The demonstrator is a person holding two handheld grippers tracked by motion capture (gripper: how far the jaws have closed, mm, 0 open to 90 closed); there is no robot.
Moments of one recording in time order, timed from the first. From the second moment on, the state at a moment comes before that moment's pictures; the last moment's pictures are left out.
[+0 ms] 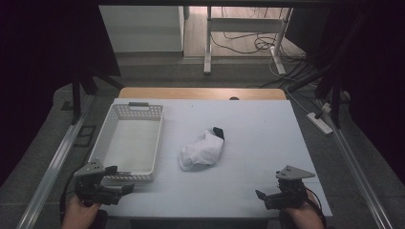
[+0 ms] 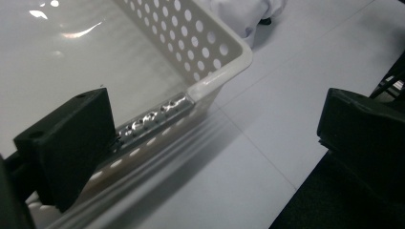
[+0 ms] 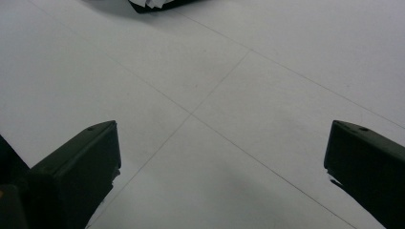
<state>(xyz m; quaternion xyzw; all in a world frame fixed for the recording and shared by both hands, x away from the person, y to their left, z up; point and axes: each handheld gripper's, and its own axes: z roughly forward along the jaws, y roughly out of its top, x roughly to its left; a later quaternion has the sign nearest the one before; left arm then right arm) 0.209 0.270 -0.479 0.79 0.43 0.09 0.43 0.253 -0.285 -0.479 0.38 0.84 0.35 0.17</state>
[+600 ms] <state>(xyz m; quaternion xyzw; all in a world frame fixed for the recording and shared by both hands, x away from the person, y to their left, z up) 0.190 0.287 -0.491 0.77 0.45 0.11 0.43 0.253 -0.285 -0.479 0.37 0.84 0.35 0.17</state>
